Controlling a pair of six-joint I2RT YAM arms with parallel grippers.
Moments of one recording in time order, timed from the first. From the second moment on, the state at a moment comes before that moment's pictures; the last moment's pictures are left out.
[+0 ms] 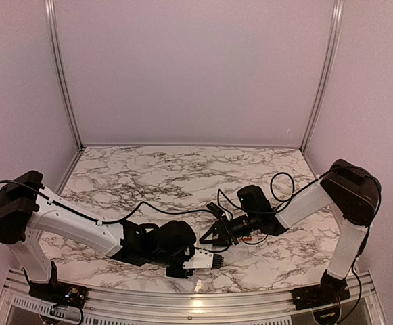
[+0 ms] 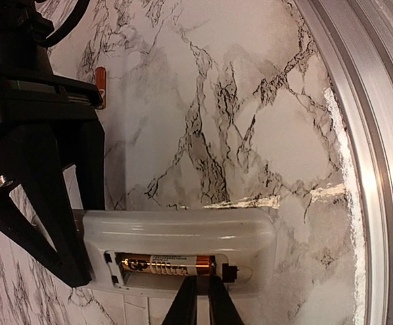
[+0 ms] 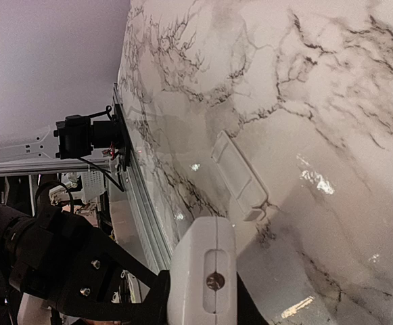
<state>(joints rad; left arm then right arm) -1.31 1.76 0.95 -0.04 -0.10 0.52 0.76 1.83 0.69 0.48 -0.91 0.87</state>
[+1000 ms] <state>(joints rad) -1.14 1.31 0.59 0.32 -0.34 -0.22 0.73 1.76 1.04 -0.04 -0.68 0.51</state>
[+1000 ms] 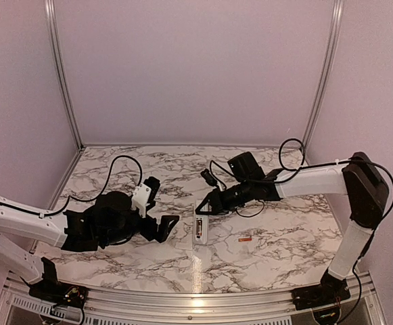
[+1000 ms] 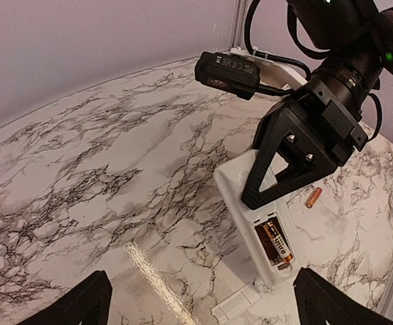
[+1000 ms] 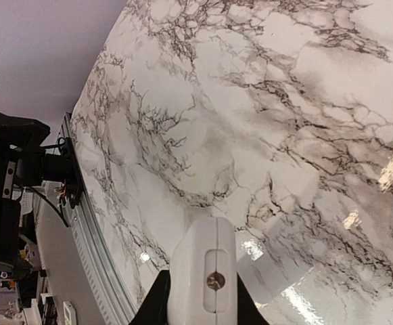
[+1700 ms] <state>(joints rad) -1.01 1.47 0.52 0.46 -0.22 -0.54 0.88 1.77 1.28 -0.49 0.06 0.20</state>
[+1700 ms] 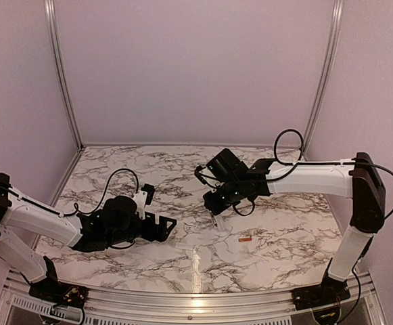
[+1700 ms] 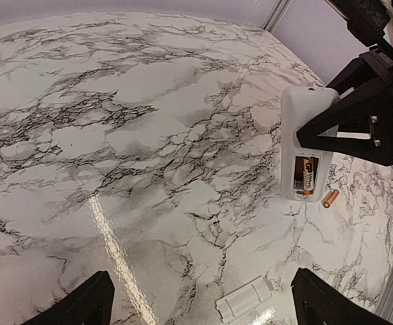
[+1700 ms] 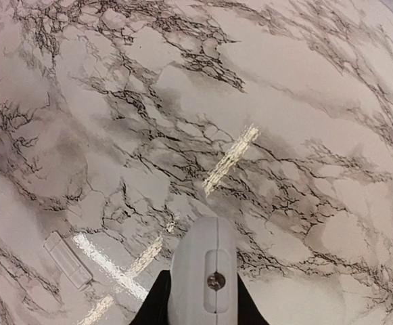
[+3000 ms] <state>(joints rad) -0.98 1.66 0.41 1.11 0.20 -0.33 0.87 1.62 1.18 -0.30 -0.04 0.19</state>
